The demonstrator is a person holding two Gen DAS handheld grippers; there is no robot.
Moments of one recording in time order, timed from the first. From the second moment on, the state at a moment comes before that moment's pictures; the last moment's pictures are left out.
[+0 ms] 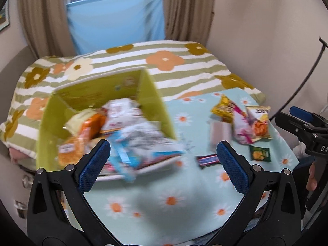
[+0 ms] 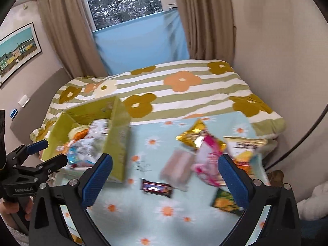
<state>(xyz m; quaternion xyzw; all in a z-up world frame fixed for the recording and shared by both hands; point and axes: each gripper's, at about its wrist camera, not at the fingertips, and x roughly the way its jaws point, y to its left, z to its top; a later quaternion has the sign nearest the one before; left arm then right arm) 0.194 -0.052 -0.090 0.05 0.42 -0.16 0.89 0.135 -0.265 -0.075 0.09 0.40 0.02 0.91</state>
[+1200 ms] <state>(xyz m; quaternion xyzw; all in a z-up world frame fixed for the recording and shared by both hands) 0.233 -0.204 -0.251 0.09 0.52 -0.24 0.81 0.218 -0.318 -0.239 -0.05 0.51 0.11 0.85</state>
